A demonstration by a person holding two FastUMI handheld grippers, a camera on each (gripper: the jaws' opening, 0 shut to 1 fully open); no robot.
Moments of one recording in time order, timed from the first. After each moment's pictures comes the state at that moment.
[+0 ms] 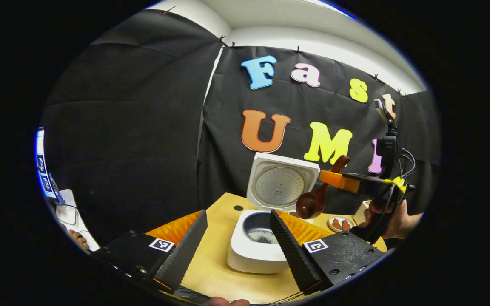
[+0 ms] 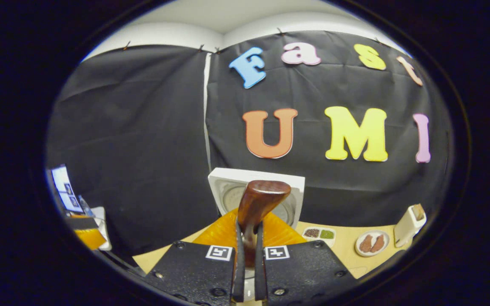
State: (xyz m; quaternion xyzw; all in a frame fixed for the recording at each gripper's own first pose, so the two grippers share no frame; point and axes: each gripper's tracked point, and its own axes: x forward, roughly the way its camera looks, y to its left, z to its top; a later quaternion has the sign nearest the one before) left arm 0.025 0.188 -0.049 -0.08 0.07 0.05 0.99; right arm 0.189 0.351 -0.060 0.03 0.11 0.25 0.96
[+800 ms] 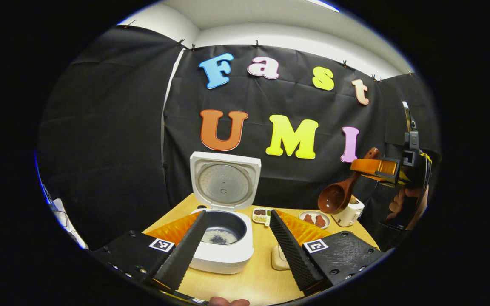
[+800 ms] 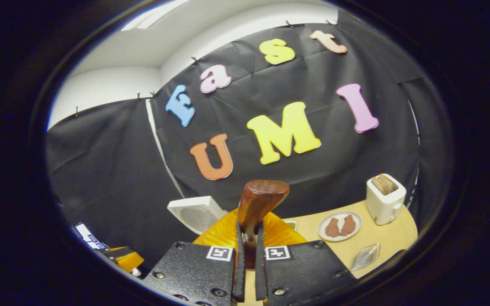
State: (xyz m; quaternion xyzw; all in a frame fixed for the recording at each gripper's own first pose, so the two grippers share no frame) left arm 0.039 0.035 -0.049 -0.04 0.08 -0.02 1.00; right arm 0.159 0.070 -0.029 0.18 0.11 0.14 0.97
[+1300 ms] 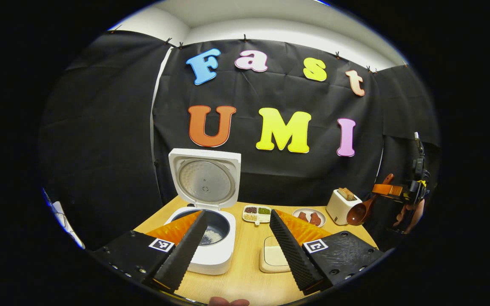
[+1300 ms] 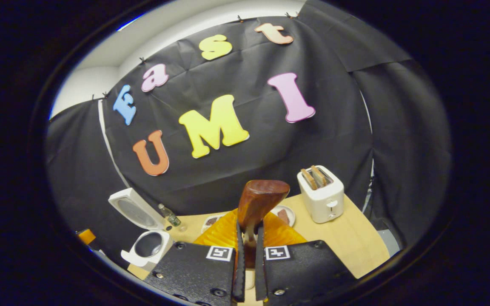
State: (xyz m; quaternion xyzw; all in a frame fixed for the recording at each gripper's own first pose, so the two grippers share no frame) left arm 0.065 -0.013 -0.061 -0.02 0.10 -0.02 0.99; right arm 0.182 -0.118 -0.130 0.17 0.17 0.01 0.97
